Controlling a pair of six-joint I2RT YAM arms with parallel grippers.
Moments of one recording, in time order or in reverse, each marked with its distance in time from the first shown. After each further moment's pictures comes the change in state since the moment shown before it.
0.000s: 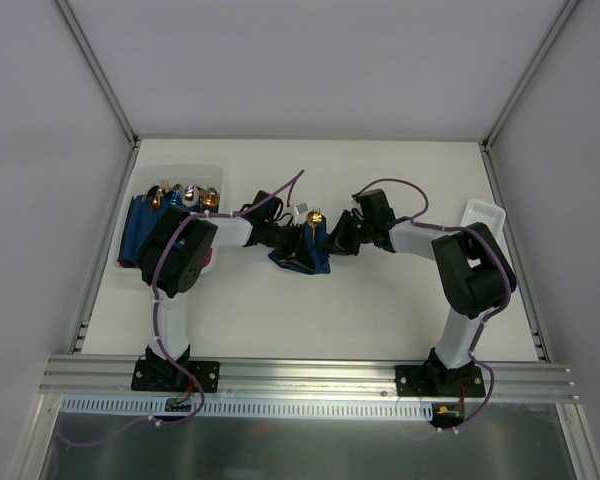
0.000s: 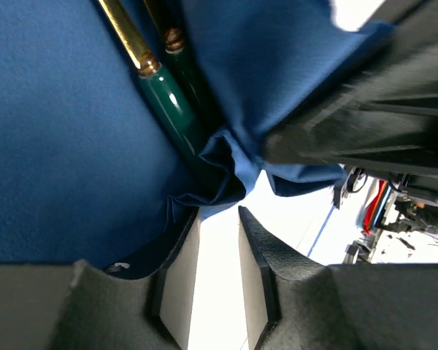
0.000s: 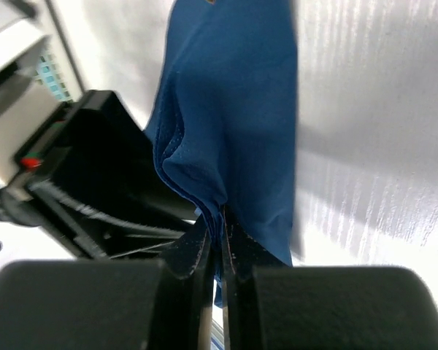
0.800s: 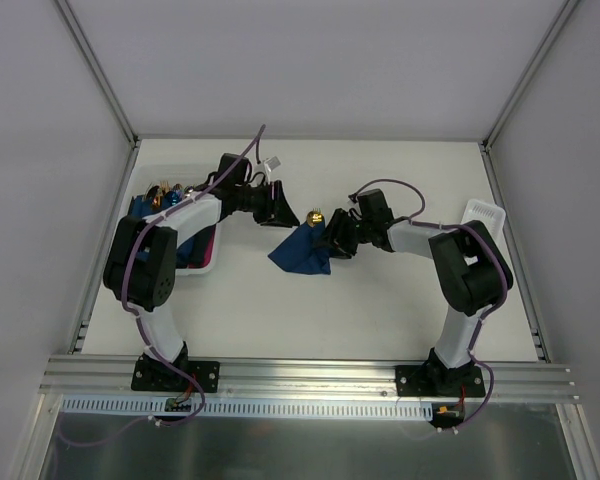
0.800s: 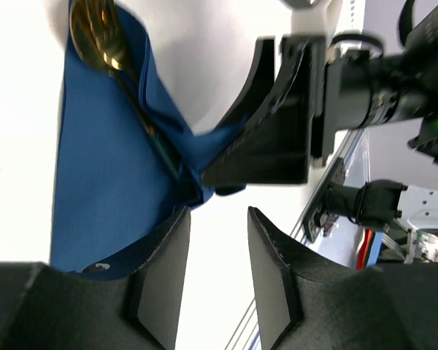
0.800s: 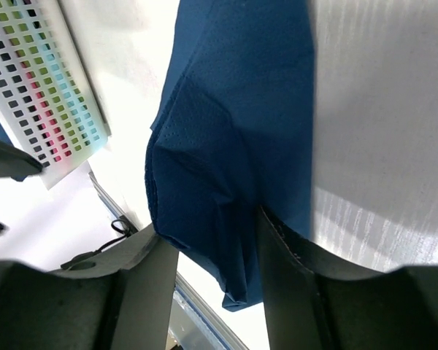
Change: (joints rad) left arm 0.165 -0.208 0.098 -0.126 -0.005 0.020; right arm 0.004 0.030 0.010 0.017 -0.048 0.000
